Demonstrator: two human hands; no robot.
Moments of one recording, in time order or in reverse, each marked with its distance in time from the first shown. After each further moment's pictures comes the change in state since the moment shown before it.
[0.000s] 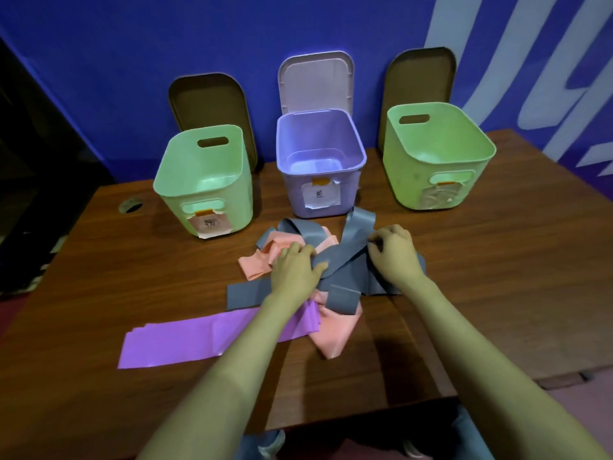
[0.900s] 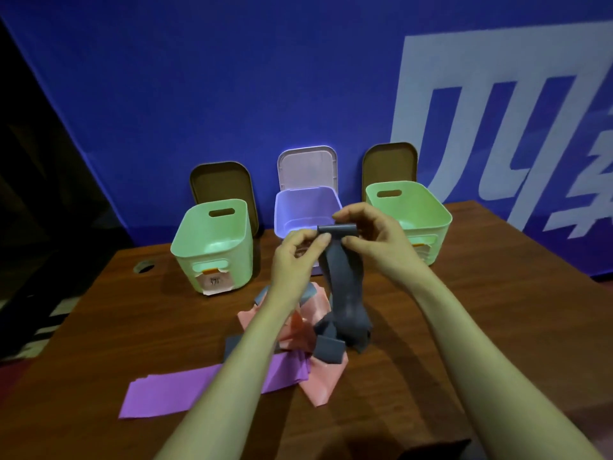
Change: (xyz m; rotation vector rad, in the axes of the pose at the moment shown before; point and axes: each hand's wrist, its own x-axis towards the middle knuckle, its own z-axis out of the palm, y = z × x) left_hand -0.021 0.085 -0.112 -1.197 0.278 0.206; right_hand -0.033 -0.101 -0.146 0.837 -0.098 -0.523
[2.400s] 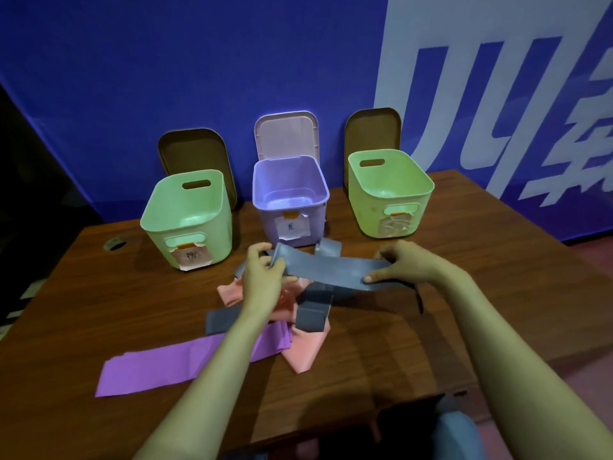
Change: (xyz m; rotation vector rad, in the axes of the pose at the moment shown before) left_hand -0.022 -0.075 -0.023 0.136 0.214 -0.293; right_hand -0.045 0.082 -0.072 -0.731 -0.343 0.525
